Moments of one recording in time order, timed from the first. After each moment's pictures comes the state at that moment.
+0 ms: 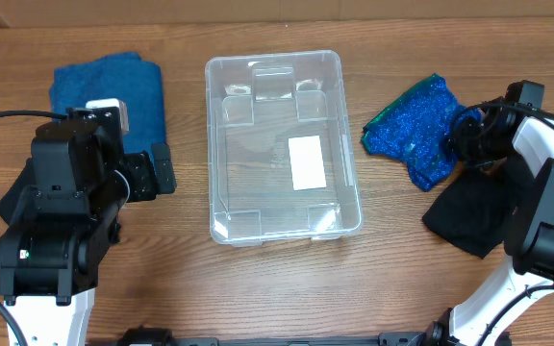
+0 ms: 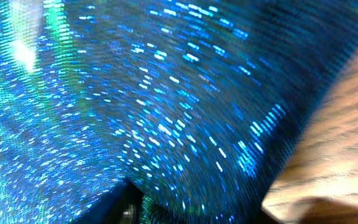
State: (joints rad) left arm -0.03 1.05 1.33 -1.03 -0.01 -0.15; right arm -0.35 2.03 1.36 -0.67 -0.37 0.28
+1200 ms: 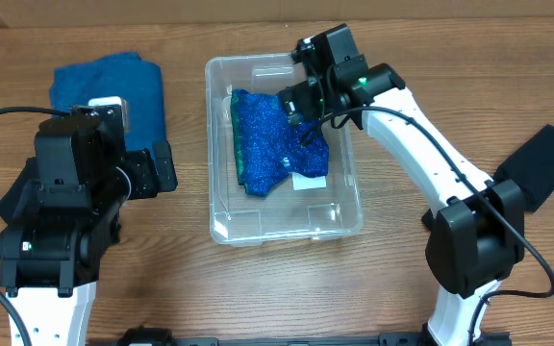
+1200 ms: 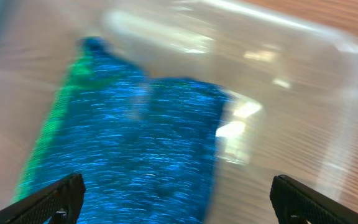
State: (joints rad) left arm -0.03 1.07 1.33 -1.03 -0.01 -0.15; right arm 0.43 1.98 1.73 -0.73 -0.02 0.03
